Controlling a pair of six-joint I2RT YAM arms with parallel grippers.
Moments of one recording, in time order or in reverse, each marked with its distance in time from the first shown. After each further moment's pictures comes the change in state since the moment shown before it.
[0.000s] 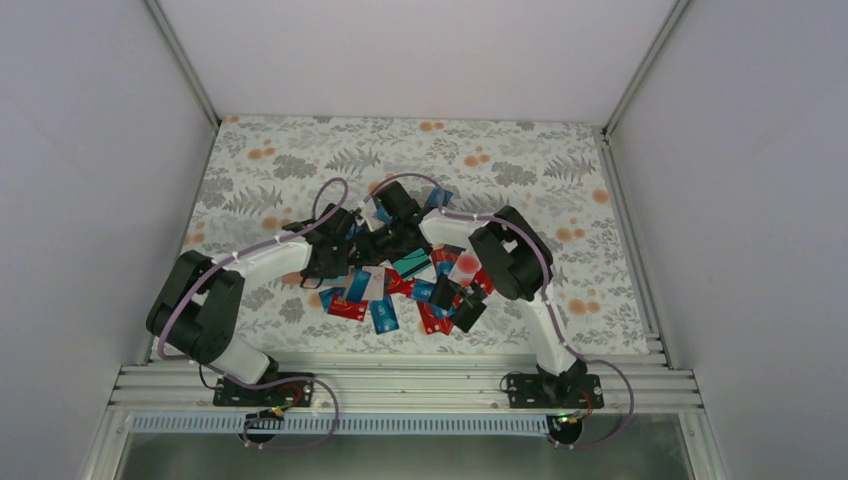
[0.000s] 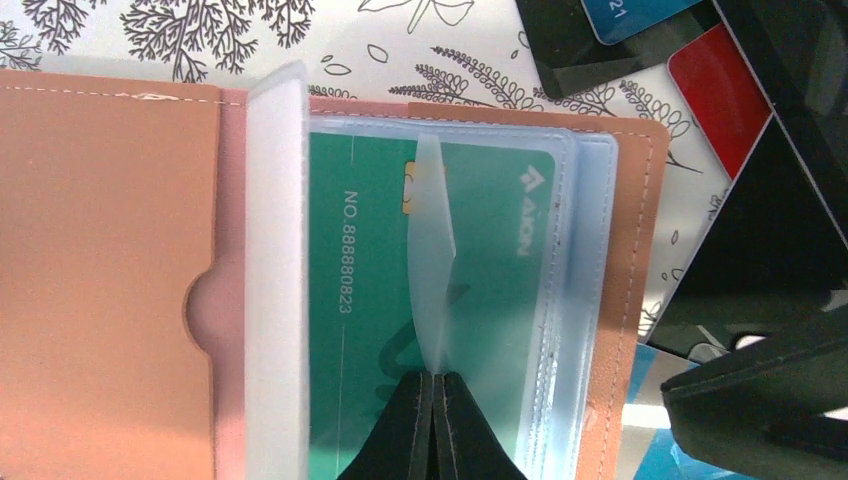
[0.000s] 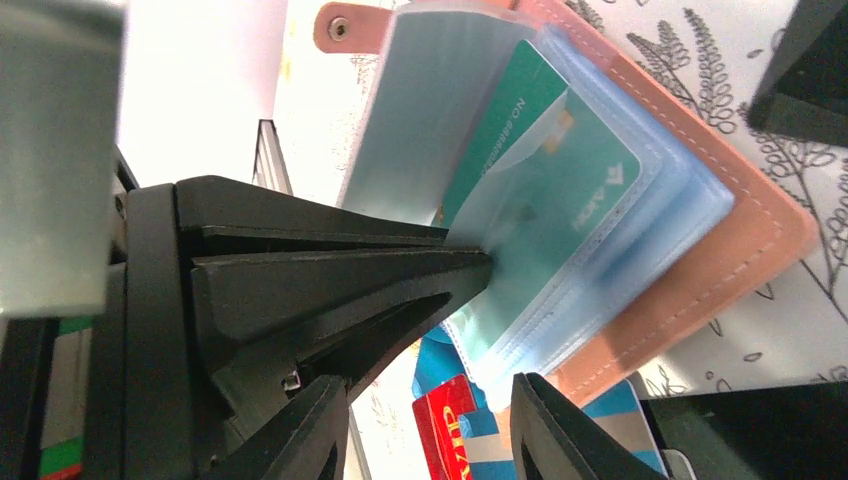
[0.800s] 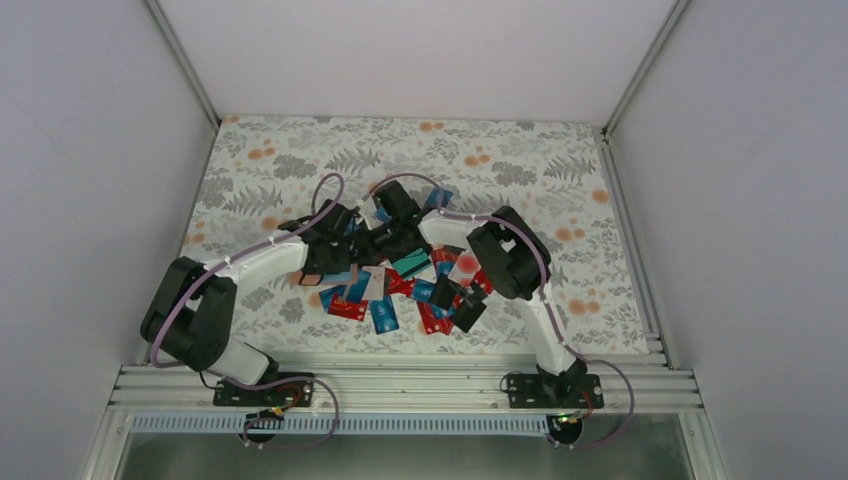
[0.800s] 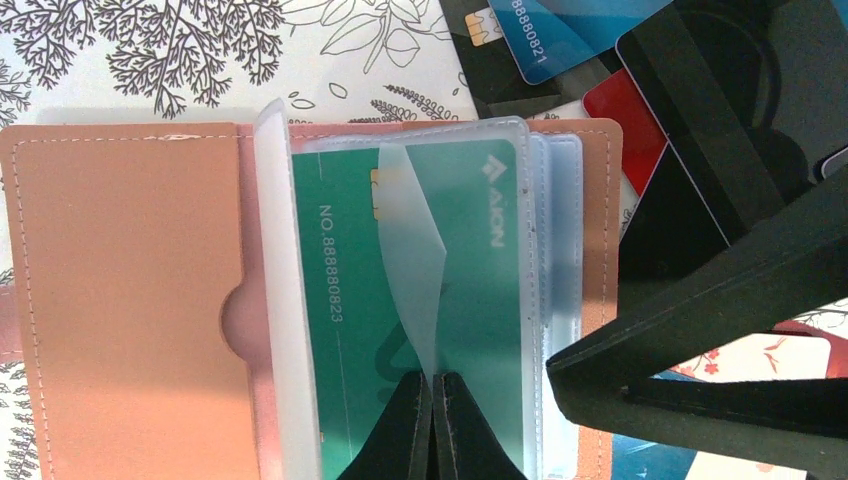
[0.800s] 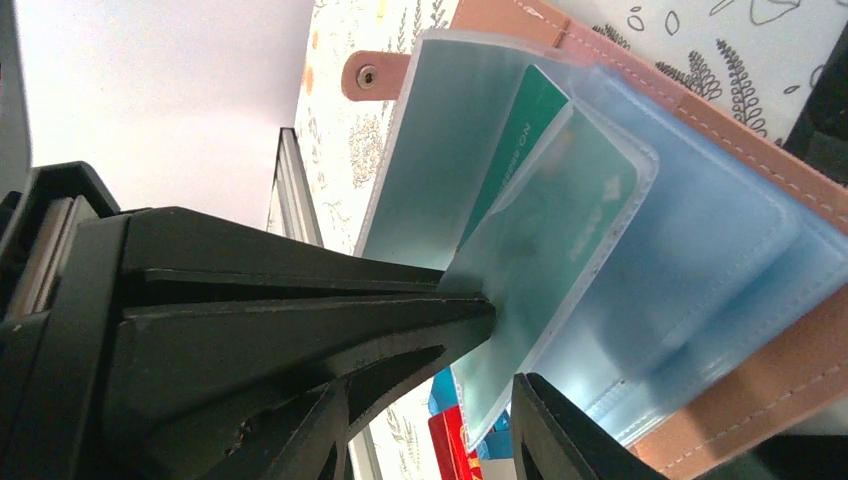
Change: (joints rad) left arm 0.001 -0.043 0.016 -0.005 0.040 0.000; right arm 0.000 0.014 0.002 0.074 -0.037 0.047
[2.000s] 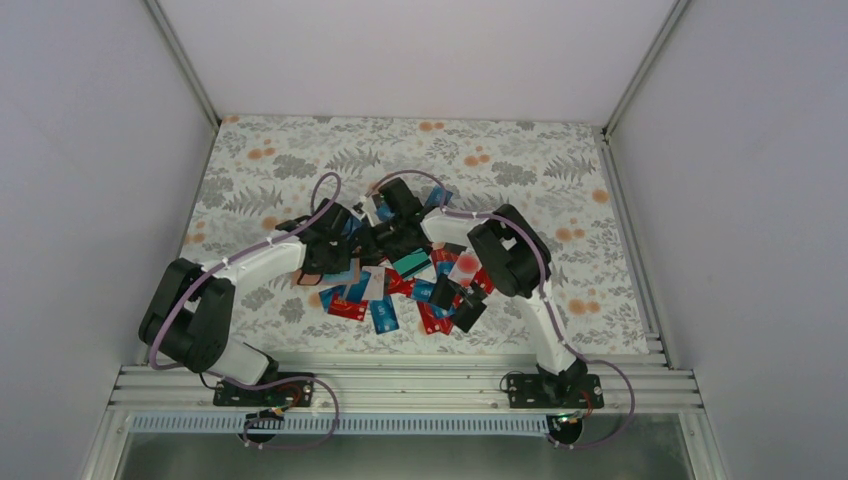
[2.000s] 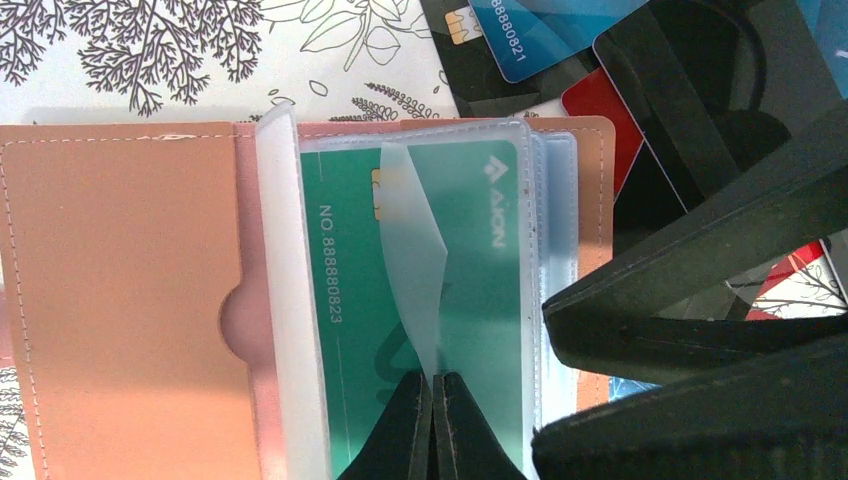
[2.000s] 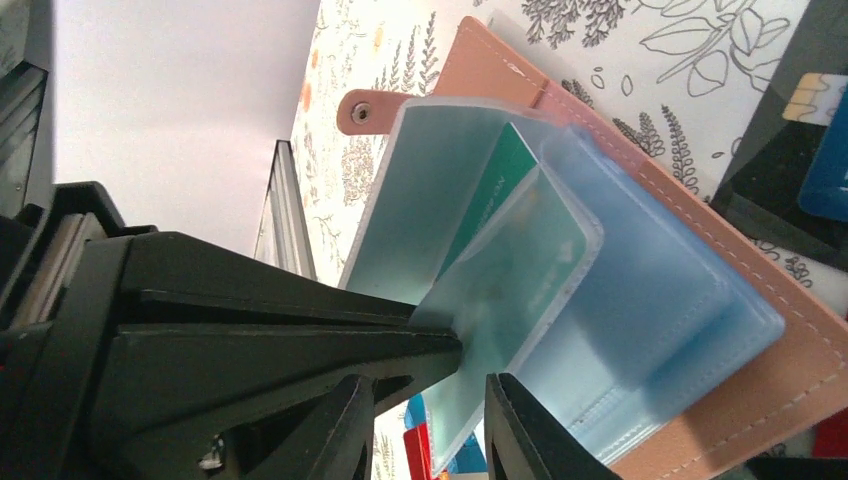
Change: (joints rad) left arm 0.015 -0.011 -0.005 0.011 0.044 0.007; right arm -0.028 0.013 0.003 0.034 0.004 -0.037
